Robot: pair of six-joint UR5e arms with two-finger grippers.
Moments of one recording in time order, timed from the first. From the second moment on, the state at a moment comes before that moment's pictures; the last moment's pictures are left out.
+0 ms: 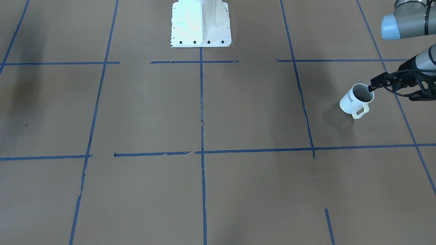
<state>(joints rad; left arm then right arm) -1.15 -1.54 -1.76 -1.67 -2.39 -0.48 1.49 -1.86 1.99 -1.61 2.39 0.09</state>
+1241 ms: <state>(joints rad) -1.09 -1.55 -1.71 -1.74 -2.39 -0.50 1.47 -1.86 1.99 -1.61 2.40 0.09</state>
